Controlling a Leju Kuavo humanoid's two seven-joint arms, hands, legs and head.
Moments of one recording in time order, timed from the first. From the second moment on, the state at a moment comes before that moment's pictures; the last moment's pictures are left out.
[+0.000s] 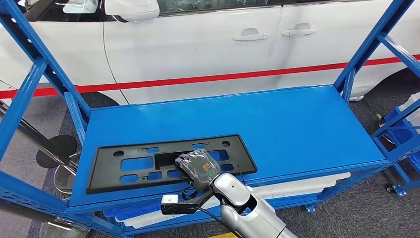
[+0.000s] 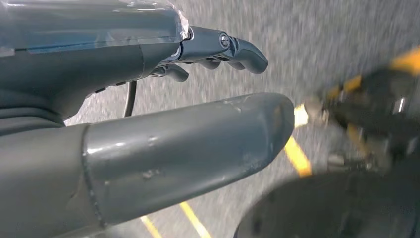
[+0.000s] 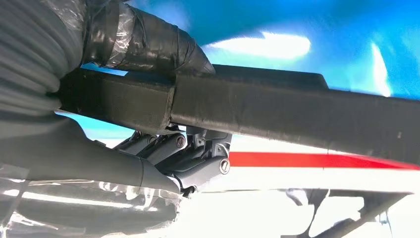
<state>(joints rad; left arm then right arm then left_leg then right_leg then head) 0.04 -0.17 1.15 -0.53 -1.45 -0.54 -0.18 -0.31 0.08 0.62 -1.33 1.12 -0.06 -0.07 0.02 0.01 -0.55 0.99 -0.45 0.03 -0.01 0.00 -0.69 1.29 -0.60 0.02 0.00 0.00</state>
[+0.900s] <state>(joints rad) 0.96 -0.35 0.36 -1.77 -0.11 -0.58 0.62 -0.02 0.10 0.41 -2.04 0.07 0.05 -0.23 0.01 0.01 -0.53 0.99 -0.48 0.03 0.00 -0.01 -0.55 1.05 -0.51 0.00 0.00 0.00</state>
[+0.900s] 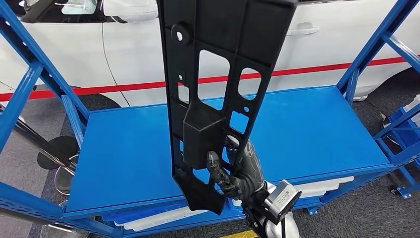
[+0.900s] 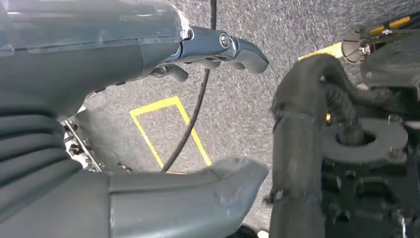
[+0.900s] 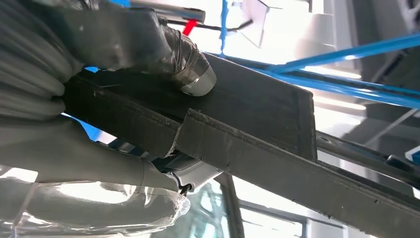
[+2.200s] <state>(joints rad) 0.00 -0.06 0.61 -0.36 -0.77 0.11 -0.47 0.18 0.12 0.30 -2.14 0.21 0.05 -0.24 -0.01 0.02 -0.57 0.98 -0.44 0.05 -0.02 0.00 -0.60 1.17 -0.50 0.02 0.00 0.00</state>
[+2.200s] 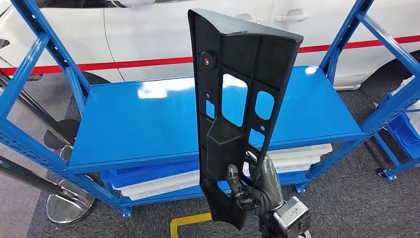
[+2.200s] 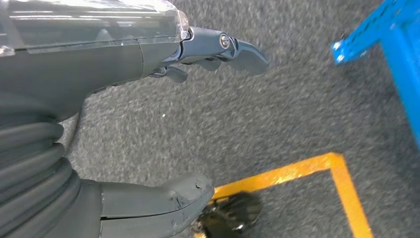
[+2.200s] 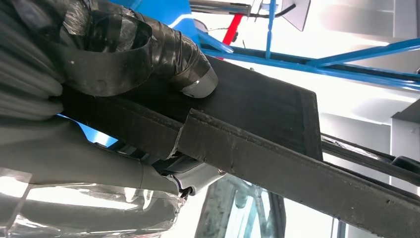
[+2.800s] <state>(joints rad) -0.02 -0.05 0.67 -0.34 -0.84 0.10 -0.47 0.20 0.12 0.29 -2.16 0.22 0.05 -0.25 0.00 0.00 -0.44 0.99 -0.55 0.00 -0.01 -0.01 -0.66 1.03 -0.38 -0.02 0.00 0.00</state>
